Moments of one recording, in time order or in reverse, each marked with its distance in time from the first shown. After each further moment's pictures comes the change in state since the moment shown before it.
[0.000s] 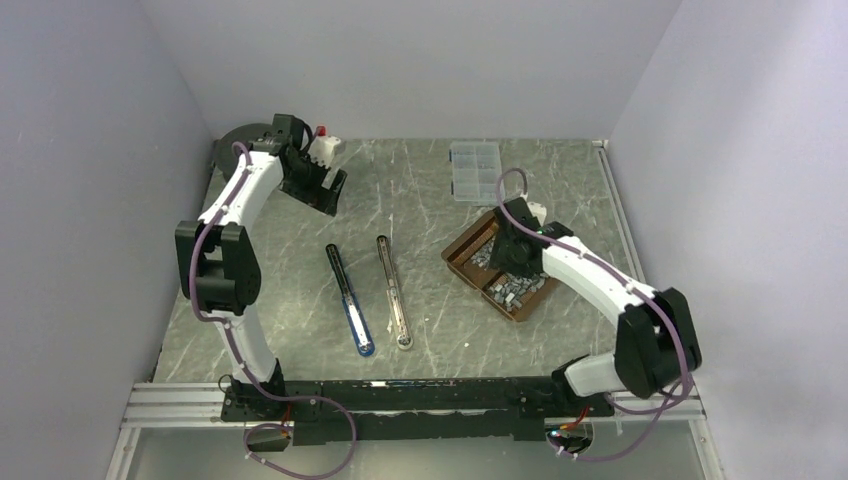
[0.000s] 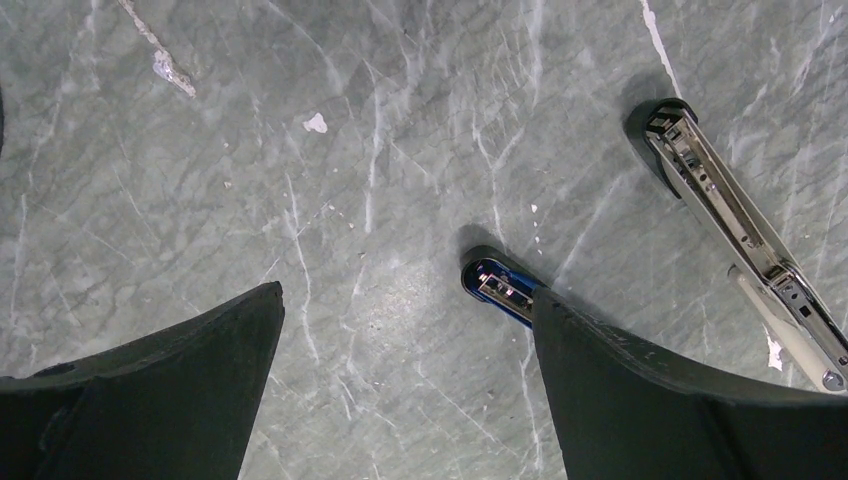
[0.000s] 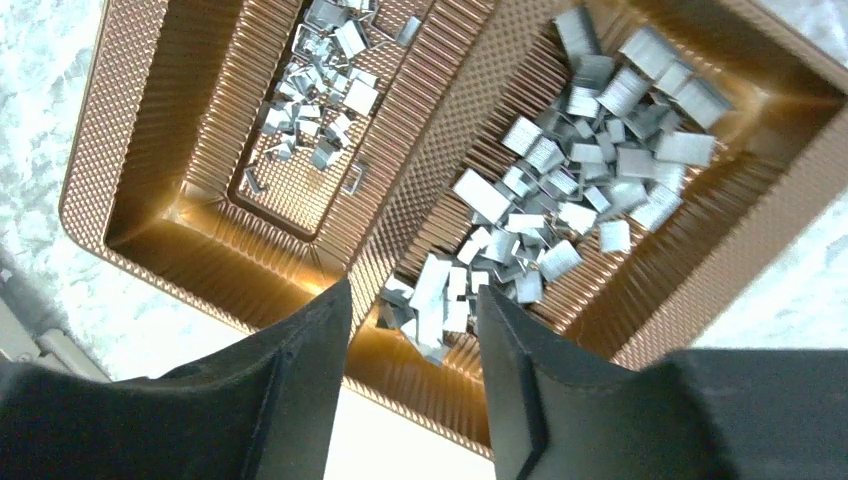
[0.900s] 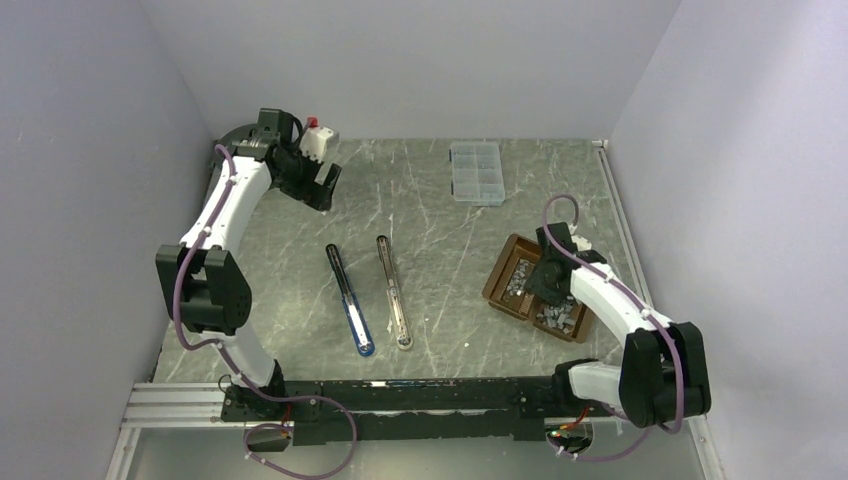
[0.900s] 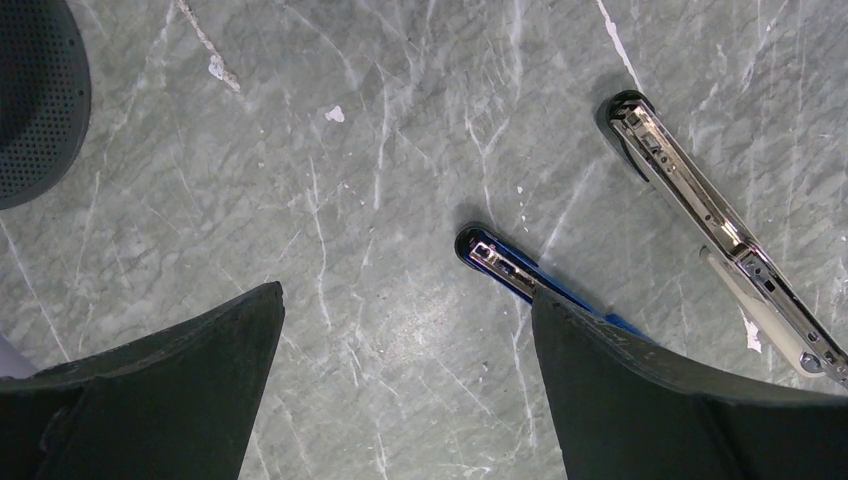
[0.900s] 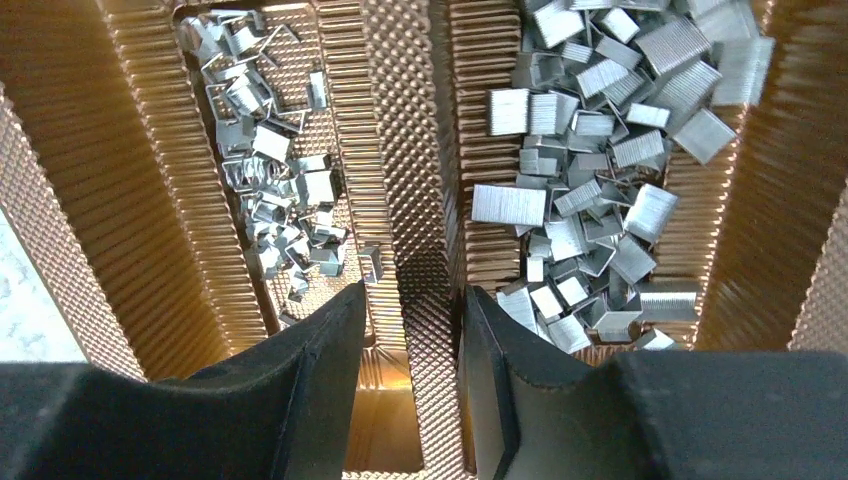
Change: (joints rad) left arm 0.000 -0.147 -0.026 -0.016 -0.007 0.000; right arm -0.264 -0.197 -0.274 -0.002 -0.022 0.062
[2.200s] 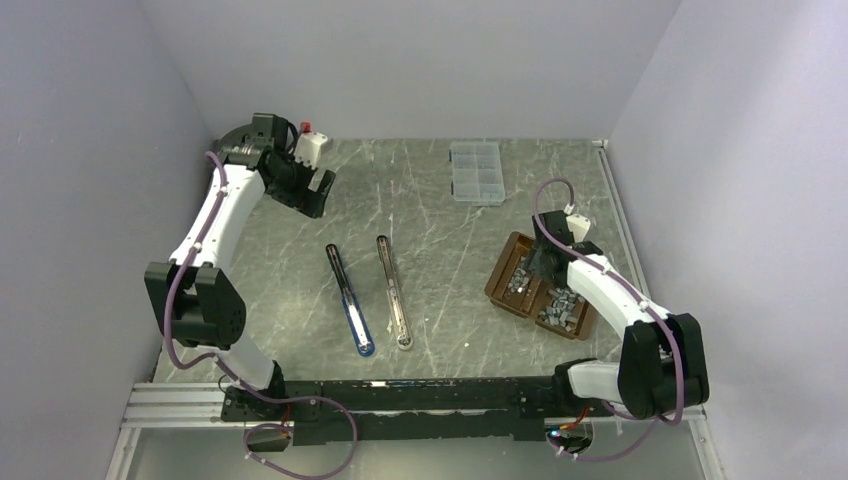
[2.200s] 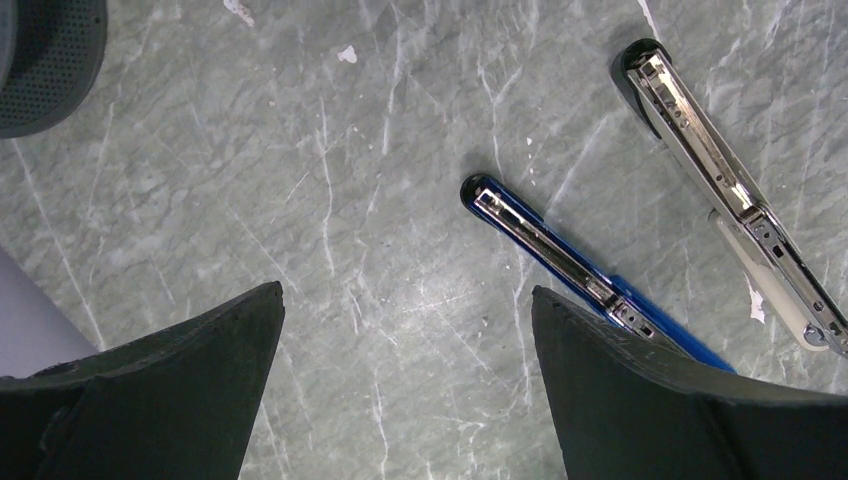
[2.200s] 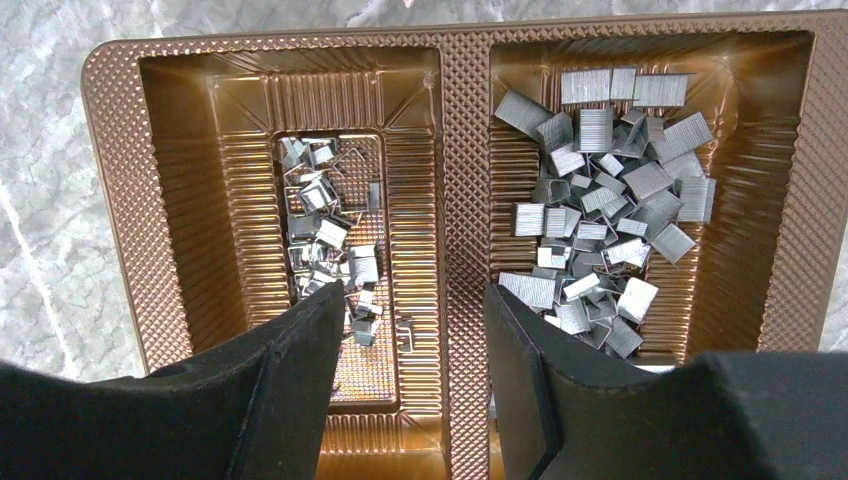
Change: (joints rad) left arm 0.000 -0.105 -0.055 -0.056 -0.069 -0.014; right arm 0.031 0.048 0.074 0.119 0.148 -0.093
